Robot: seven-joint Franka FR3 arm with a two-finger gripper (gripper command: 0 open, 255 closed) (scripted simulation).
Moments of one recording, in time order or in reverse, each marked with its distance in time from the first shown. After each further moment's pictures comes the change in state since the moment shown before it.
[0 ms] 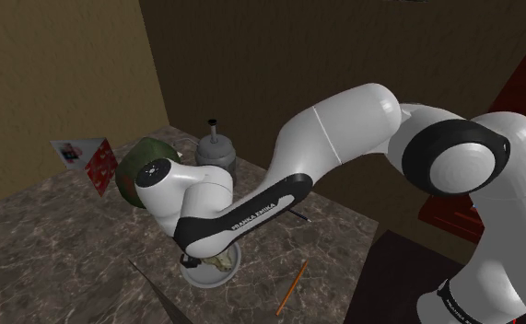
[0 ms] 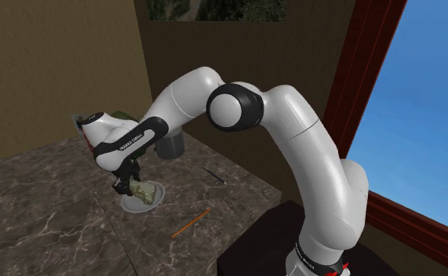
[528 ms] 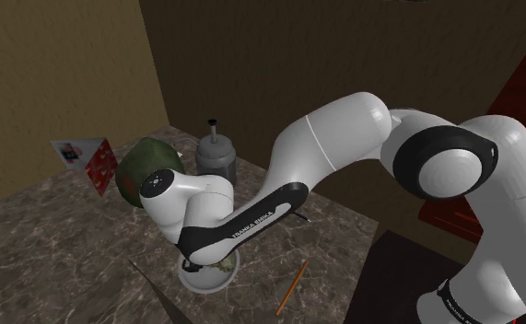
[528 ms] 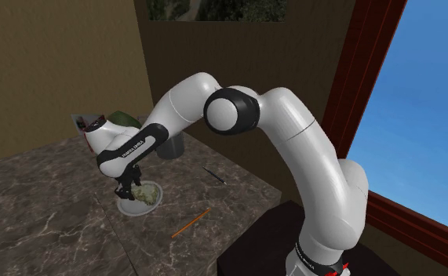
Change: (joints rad) arm 0.006 0.038 -0.011 -0.004 -0.015 0.042 0.013
